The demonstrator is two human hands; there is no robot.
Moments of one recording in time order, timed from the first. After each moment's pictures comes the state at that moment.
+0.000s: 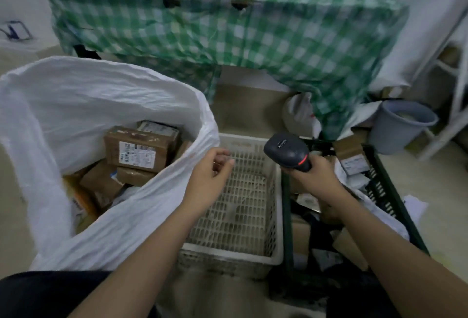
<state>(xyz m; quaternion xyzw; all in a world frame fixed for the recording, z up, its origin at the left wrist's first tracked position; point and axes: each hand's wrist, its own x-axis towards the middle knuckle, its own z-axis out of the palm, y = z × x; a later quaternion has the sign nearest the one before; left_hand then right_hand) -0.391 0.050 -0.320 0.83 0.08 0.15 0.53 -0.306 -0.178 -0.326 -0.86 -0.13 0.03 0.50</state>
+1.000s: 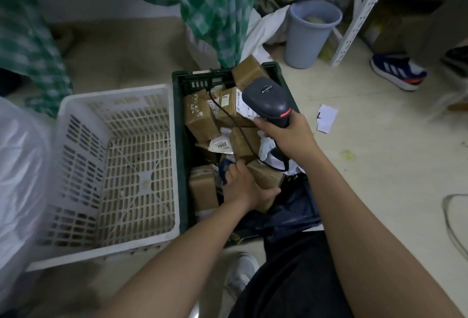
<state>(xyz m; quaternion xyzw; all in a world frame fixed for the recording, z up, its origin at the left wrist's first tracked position) -0.324 -0.271 -0.483 0.93 0.03 -0.23 0.29 -0.281 -0.384 -0.396 -0.81 0.06 -0.03 0.59</state>
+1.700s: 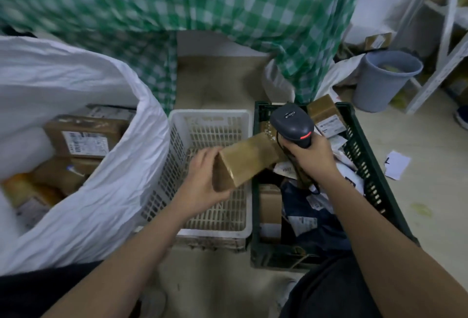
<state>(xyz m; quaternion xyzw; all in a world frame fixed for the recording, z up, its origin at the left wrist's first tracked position) -0.366 -0.016 -0.404 0.94 -0.08 0.04 0.33 -0.286 -0.271 -0.377 -0.81 -0.01 -0.03 0.58</state>
